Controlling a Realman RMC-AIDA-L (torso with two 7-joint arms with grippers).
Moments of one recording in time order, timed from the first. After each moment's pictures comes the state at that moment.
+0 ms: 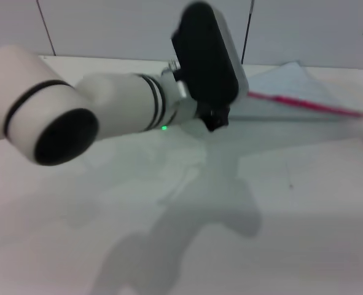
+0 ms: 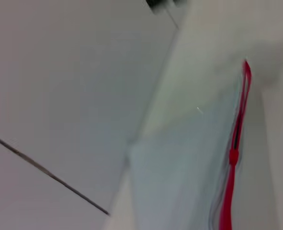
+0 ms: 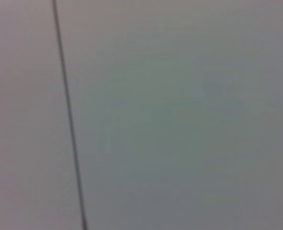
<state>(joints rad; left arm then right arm) -0.57 -2.03 -1.15 -1.36 2.78 -0.65 0.56 0.61 2.02 -0.78 -0.29 2.14 1.00 -2.36</state>
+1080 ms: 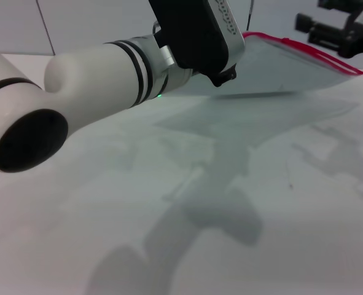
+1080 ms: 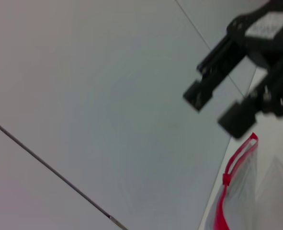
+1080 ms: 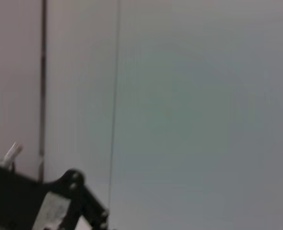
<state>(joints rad) -0.46 -2.03 -1.19 -1.55 2.84 -0.52 0.57 0.55 2.03 -0.95 -0.94 1.56 1.22 -1.72</state>
